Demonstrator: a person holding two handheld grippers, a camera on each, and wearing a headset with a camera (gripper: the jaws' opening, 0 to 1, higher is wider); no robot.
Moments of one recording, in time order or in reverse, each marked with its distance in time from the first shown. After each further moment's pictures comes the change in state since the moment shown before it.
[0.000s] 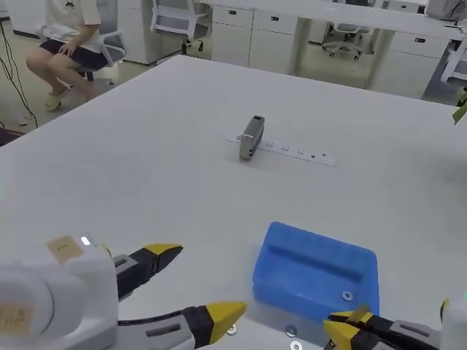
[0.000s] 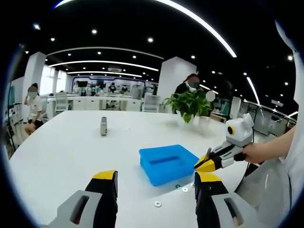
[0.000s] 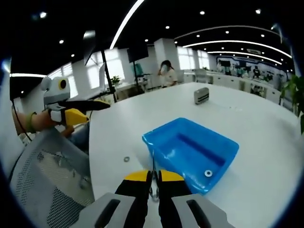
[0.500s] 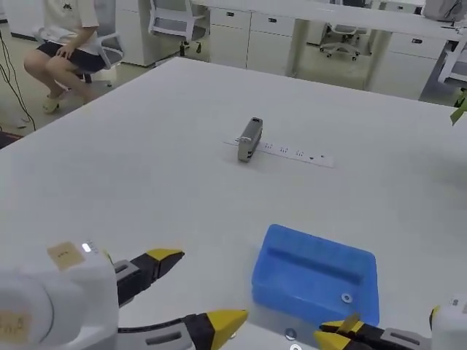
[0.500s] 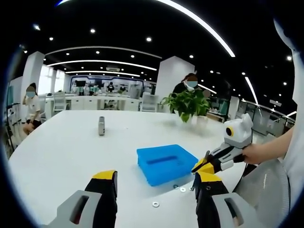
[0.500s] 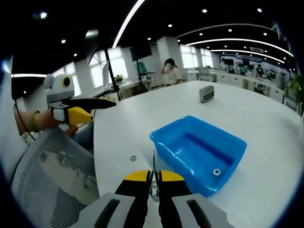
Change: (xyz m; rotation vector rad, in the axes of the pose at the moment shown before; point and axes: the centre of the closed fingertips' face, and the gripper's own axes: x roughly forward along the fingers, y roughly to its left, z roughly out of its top) left arm 0.001 -0.004 0.001 -0.001 -0.004 -0.020; right arm 0.003 0.013 0.000 0.015 -0.003 0.038
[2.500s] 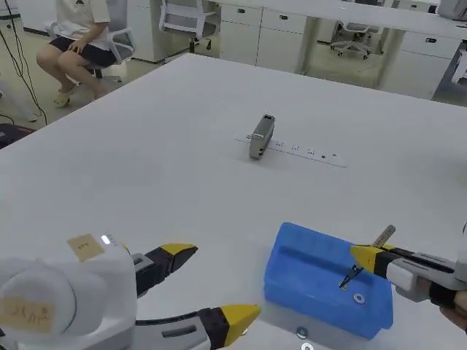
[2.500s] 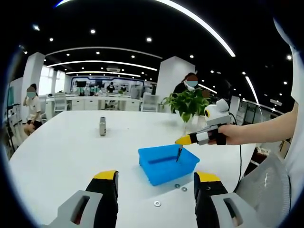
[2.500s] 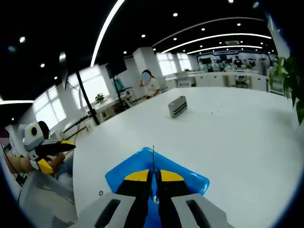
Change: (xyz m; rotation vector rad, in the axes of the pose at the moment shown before) left arm -0.001 0.003 -0.002 0.006 0.006 0.012; right arm 0.013 -0.096 0.059 0.174 -0.099 -0.119
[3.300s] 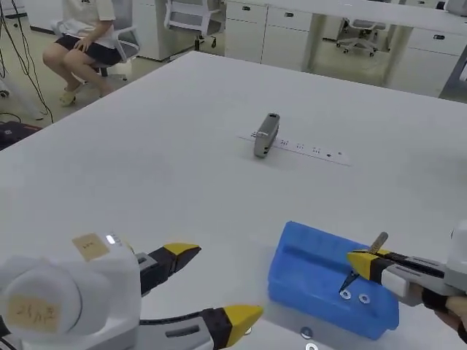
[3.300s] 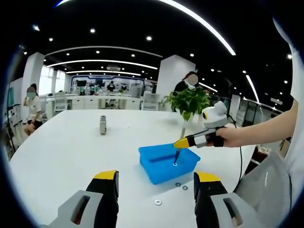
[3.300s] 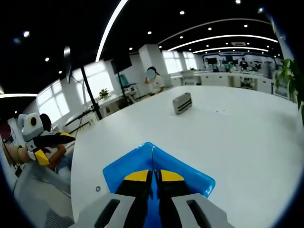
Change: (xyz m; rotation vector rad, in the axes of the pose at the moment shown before) left arm 0.000 0.001 -0.003 0.003 0.014 0.004; right arm 0.006 0.005 -0.009 -0.049 0.008 0.044
